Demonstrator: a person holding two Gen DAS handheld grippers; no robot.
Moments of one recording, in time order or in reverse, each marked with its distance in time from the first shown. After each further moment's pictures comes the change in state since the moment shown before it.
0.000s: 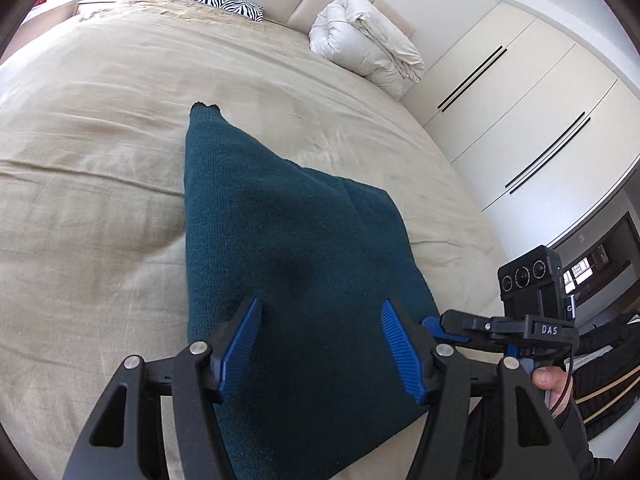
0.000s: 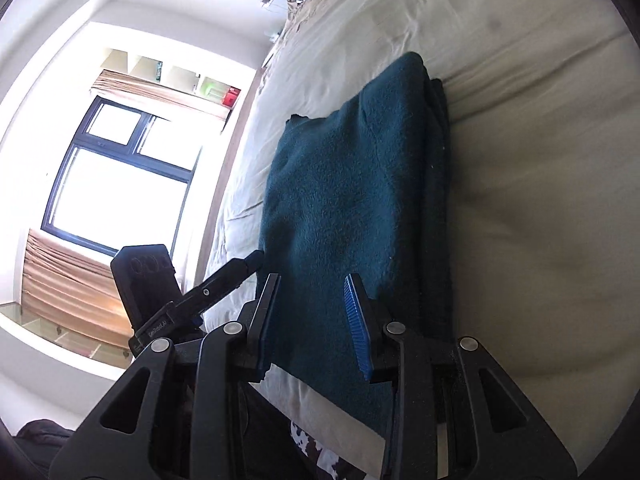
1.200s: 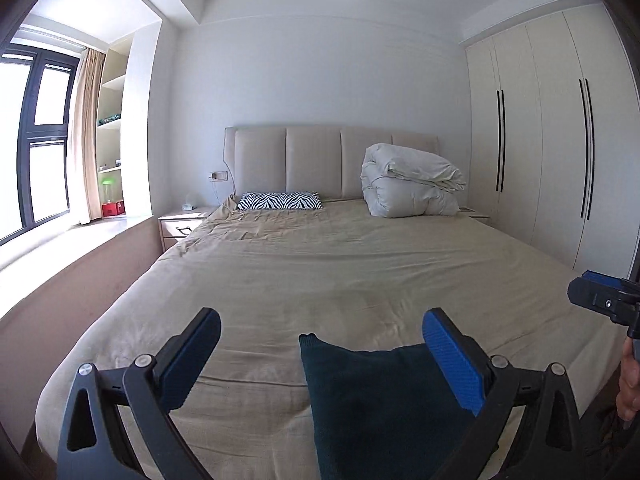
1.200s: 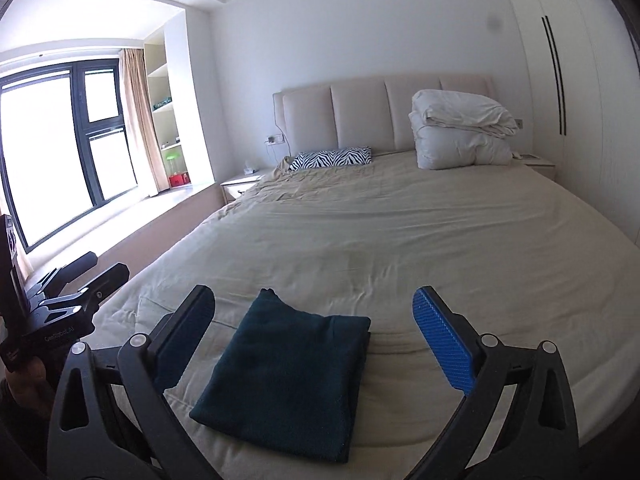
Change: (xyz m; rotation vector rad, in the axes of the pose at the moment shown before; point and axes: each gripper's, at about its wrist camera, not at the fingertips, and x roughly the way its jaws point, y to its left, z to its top) left arm -0.168 -0.137 0.000 0.355 -0.578 0.512; right arm -0.125 0.243 -0.071 -0.614 -0.646 -0.554
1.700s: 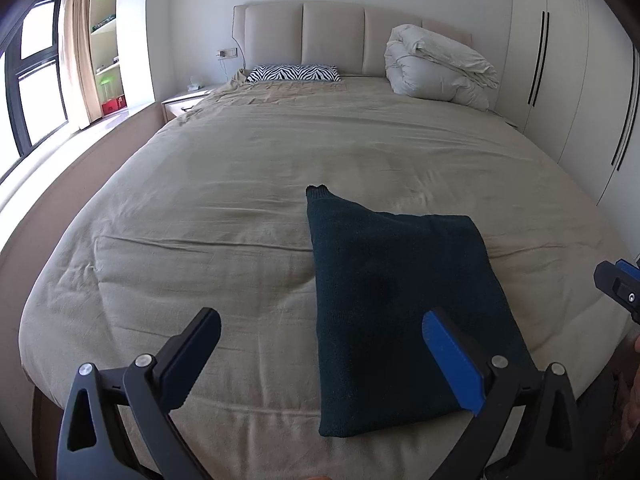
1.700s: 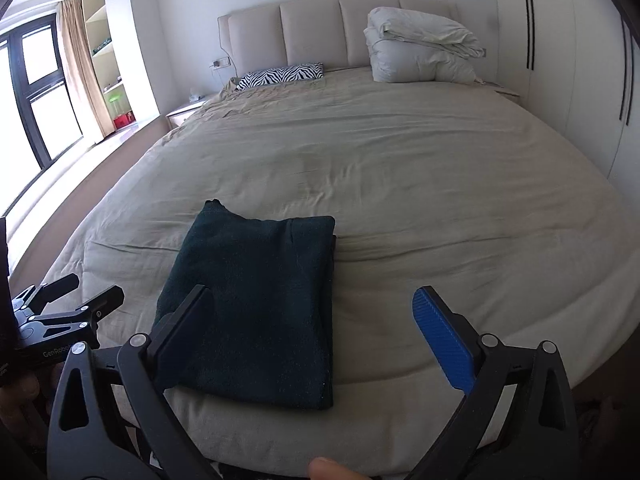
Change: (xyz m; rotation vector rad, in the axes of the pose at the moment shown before) left arm 0.078 -0.003 -0.088 -0.060 0.440 0.047; right arm 0.074 -0.014 -0.074 0.060 0.276 -0.180
